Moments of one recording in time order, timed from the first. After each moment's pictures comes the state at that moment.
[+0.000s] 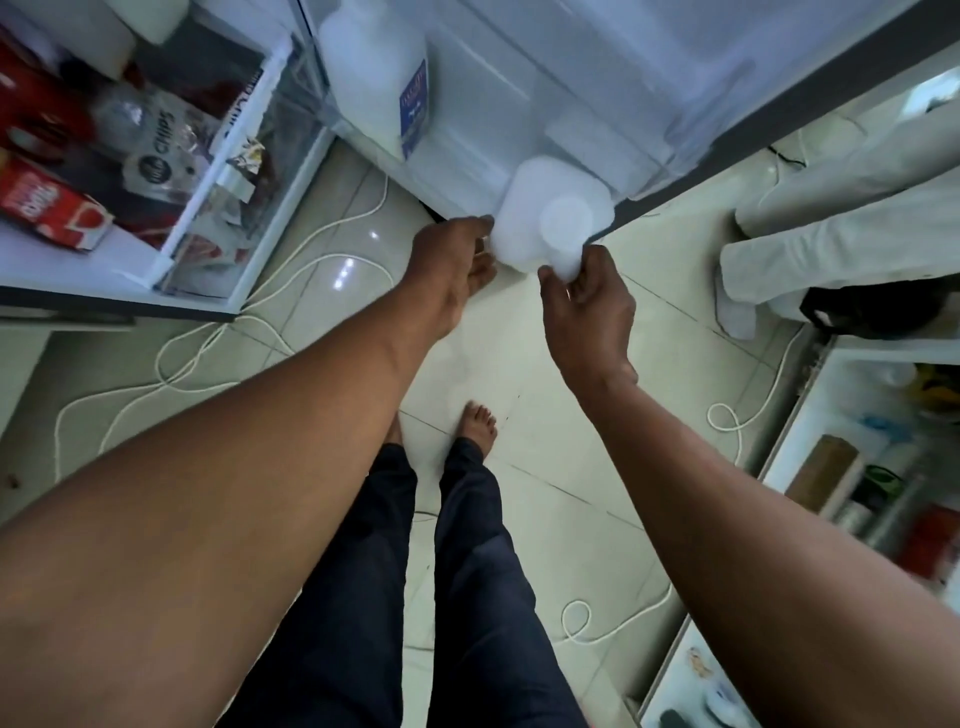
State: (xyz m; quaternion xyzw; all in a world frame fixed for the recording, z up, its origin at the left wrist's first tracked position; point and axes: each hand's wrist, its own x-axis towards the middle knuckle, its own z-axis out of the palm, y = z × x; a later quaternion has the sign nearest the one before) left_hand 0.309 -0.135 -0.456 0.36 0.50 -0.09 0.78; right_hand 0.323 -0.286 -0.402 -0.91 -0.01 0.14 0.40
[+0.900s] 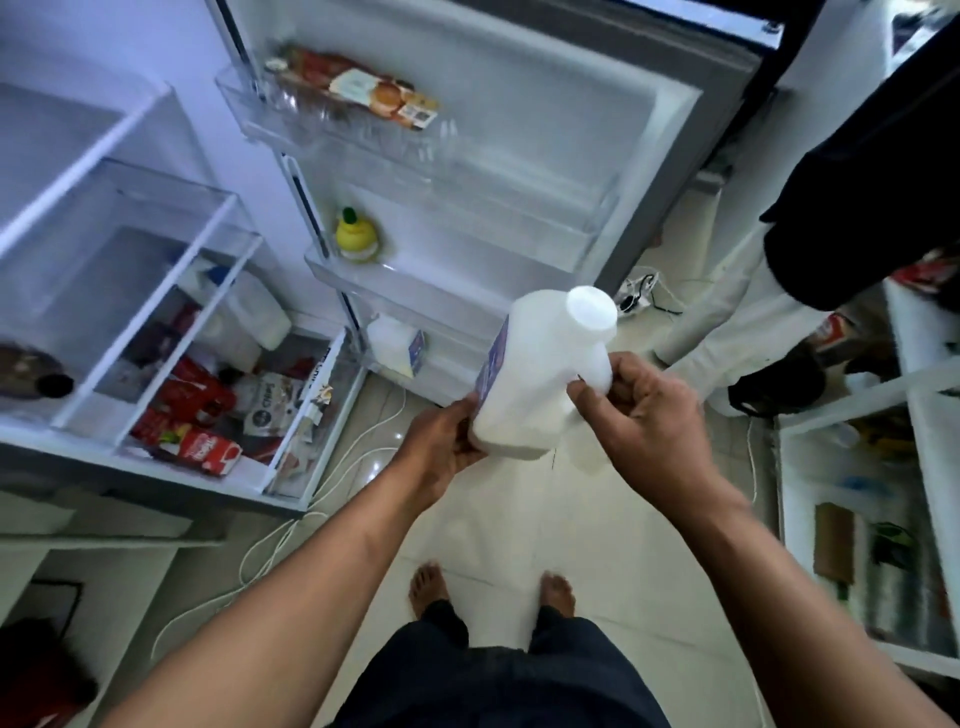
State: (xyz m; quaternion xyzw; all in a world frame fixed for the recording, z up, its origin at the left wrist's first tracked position) left_hand 0.204 -0.144 -0.205 0.44 0.39 -0.12 0.80; right_hand 0.243 -0.342 -0.094 -0.87 -0.09 0.07 0.48
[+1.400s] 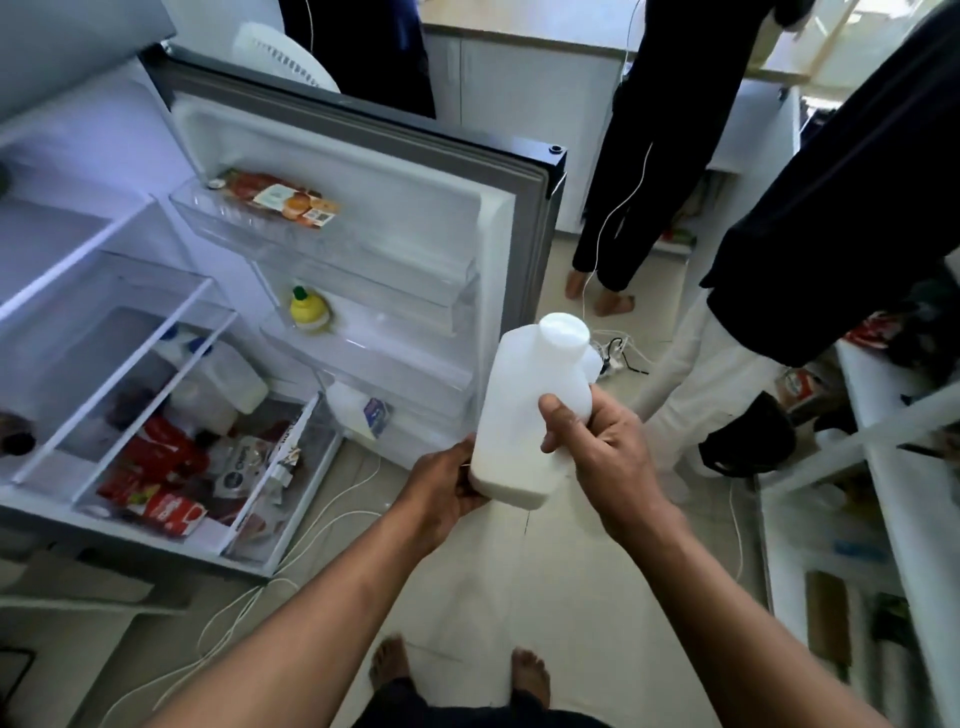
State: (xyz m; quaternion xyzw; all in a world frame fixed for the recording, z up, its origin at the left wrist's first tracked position) left_hand 0.240 -0.270 -0.166 0.47 0.37 -0.11 0.80; right_hand 0.278 -0.437 -0.063 -0.74 -0.08 0.11 0.66
